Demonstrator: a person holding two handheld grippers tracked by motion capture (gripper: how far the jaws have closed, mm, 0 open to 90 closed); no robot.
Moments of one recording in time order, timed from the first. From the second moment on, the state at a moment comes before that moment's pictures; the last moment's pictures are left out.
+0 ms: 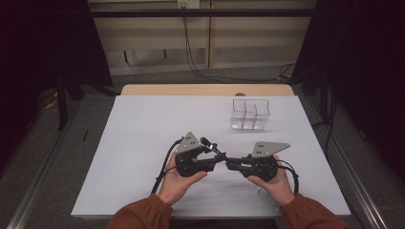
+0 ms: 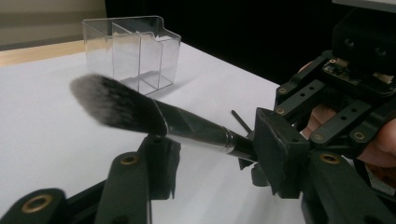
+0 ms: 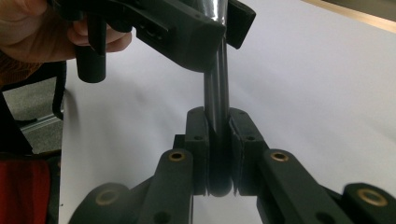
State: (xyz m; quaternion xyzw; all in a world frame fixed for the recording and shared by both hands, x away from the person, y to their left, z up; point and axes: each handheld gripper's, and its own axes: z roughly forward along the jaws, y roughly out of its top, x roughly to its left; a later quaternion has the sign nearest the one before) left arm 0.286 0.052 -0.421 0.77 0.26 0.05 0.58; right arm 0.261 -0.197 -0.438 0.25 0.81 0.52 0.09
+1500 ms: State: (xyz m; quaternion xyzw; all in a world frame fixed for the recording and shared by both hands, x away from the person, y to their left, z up) left arm 0.293 0.052 -0.401 0.77 0.26 -0.02 0.59; right arm 0.267 -0.195 -0.443 0.26 0.80 0.54 0.05
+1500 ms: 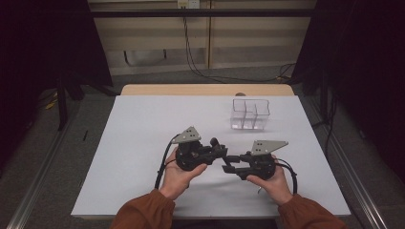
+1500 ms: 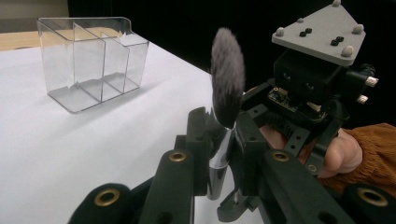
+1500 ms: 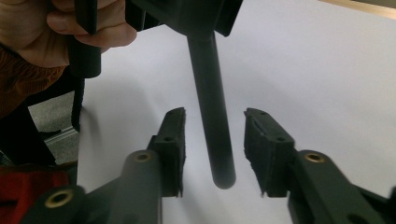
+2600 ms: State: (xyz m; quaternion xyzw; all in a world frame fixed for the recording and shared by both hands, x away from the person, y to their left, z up) left arm 0.301 0.072 -0.384 0.79 0.25 -0.02 0.56; right arm 0.266 -0.204 -0.440 0.26 0.79 0.56 0.05
